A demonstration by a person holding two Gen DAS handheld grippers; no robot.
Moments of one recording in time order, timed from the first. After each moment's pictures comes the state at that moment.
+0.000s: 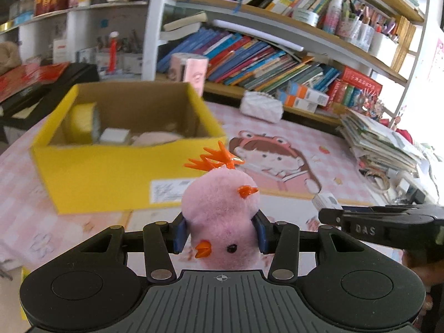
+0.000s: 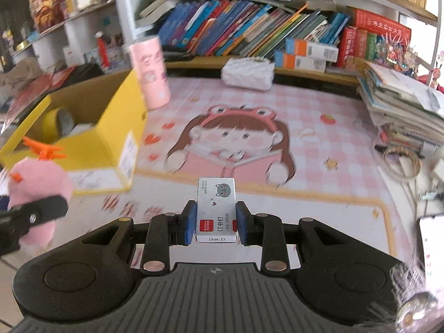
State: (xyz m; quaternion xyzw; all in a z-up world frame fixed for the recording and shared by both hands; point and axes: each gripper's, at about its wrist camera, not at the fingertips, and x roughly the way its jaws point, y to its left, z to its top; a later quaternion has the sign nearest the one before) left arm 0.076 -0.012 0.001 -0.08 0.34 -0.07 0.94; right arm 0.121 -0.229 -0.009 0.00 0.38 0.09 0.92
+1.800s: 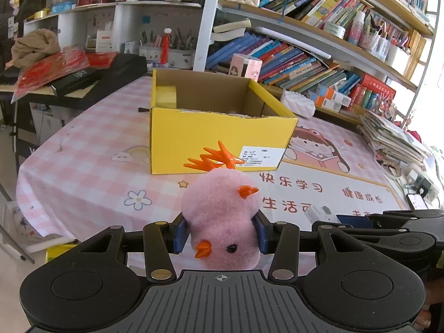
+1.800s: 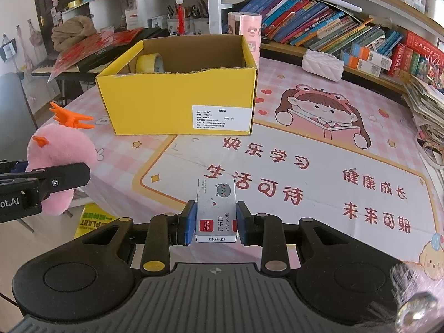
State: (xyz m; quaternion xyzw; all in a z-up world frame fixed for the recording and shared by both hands) left arm -0.006 0.094 0.002 -0.09 0.34 -0.05 0.94; right arm 0.024 -0.093 -0.016 -0.05 0.39 0.15 0.91
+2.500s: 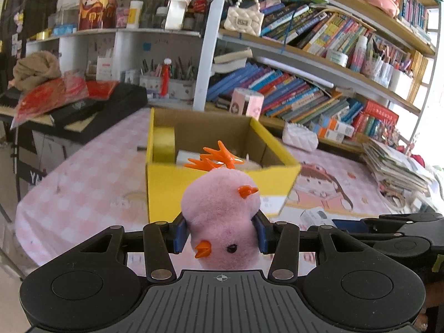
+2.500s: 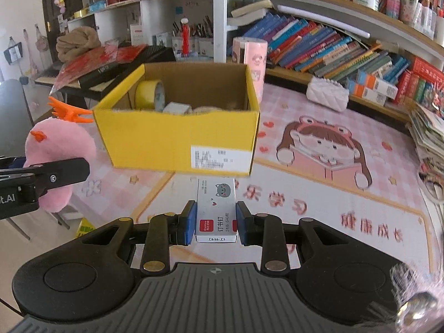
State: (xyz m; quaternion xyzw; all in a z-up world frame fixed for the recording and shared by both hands) left arm 0.034 0.093 0.033 -0.08 0.28 -0.03 0.96; right arm 0.067 -0.088 0.011 -0.05 0.35 0.16 0.92
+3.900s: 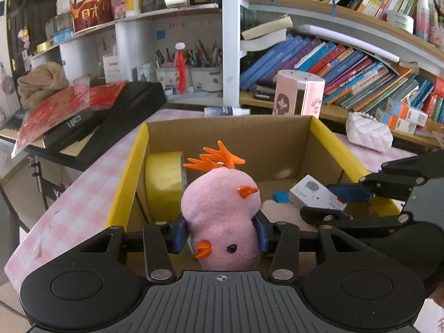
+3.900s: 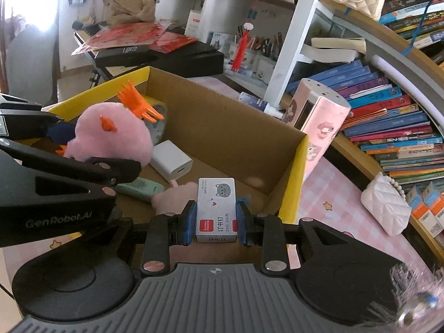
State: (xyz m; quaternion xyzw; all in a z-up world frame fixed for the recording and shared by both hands) left arm 0.210 0.078 -0.007 -0.01 0.33 0.06 0.94; right arm 0.265 -0.031 -0.017 -0.22 0.30 0.29 0.88
